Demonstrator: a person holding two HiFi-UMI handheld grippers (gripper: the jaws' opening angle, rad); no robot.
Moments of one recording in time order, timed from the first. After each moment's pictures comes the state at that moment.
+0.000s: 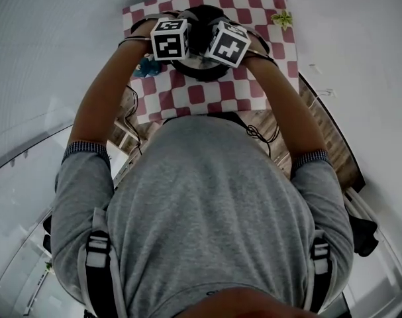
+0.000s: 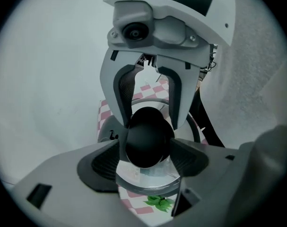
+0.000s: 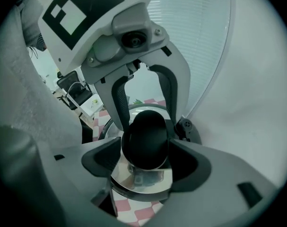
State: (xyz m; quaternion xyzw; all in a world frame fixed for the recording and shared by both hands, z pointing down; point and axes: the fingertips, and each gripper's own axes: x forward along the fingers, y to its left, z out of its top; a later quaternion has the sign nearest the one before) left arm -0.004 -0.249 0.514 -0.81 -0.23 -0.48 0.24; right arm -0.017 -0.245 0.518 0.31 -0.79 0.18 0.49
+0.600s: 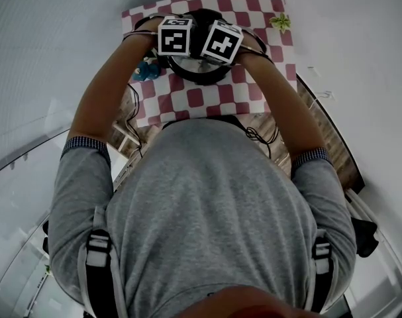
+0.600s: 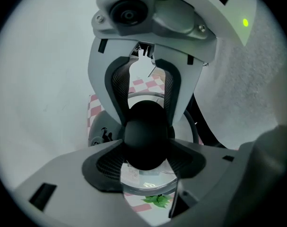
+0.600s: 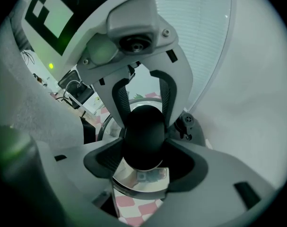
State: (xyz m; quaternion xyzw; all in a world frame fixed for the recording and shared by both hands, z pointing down) left arm -0.006 -0.248 0.530 -0.77 -0.28 -0.52 0.22; right arm -0.020 -0.241 0.525 0.28 -0.78 0.24 0.50
